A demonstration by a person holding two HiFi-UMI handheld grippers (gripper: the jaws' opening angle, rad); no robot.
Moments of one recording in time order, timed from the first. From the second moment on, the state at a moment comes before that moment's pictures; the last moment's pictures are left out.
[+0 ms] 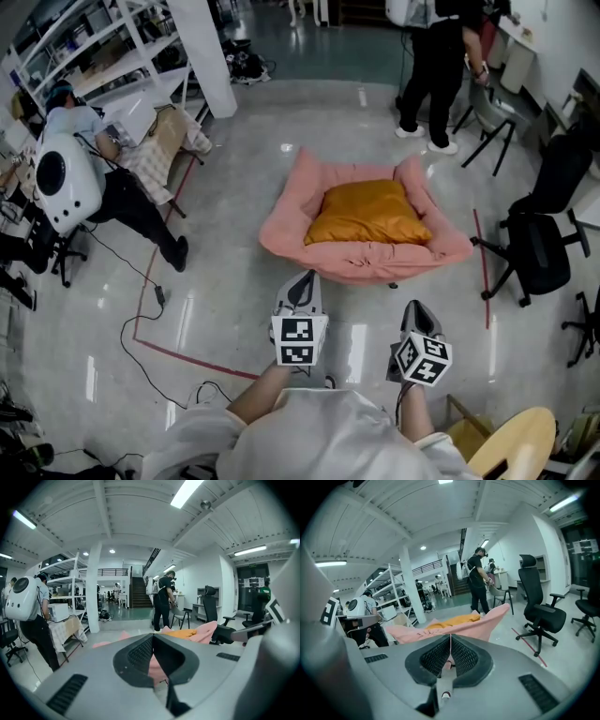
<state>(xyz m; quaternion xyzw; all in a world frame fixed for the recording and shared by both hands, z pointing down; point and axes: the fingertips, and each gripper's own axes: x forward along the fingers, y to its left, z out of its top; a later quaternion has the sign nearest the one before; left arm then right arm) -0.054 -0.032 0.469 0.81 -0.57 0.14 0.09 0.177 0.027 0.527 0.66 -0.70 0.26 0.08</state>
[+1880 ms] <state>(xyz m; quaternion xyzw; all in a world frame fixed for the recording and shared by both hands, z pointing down) -0.048 -0.352 0.542 0.81 -0.52 0.16 0.22 0.186 -0.294 0.536 0.66 -0.69 0.26 0.16</state>
